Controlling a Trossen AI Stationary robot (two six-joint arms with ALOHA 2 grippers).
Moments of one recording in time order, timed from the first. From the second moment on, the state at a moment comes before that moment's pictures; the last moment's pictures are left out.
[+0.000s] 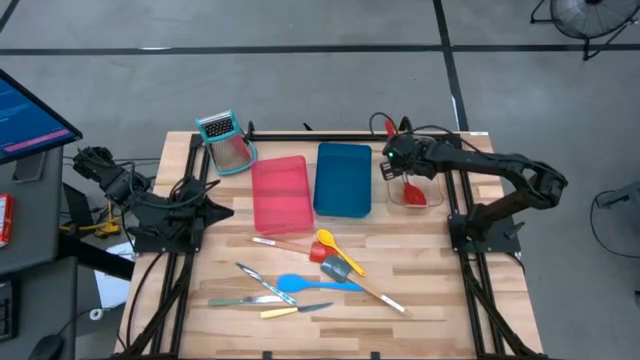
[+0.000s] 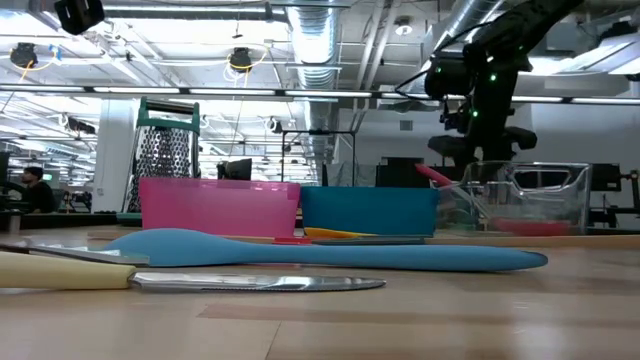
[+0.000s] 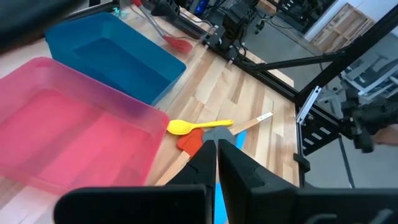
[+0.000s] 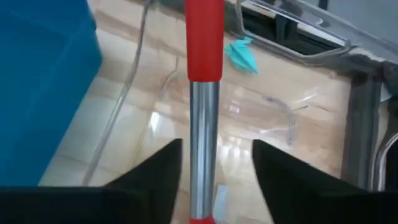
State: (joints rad) left arm -0.62 0.57 0.84 -0.80 -0.68 -0.85; right arm -0.53 1.39 0.86 -0.69 0.48 0.59
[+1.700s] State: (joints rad) left arm -0.62 0.06 0.45 -0.68 -0.53 -0.79; right arm 0.52 1.69 1.13 -0.80 -0.05 1.09
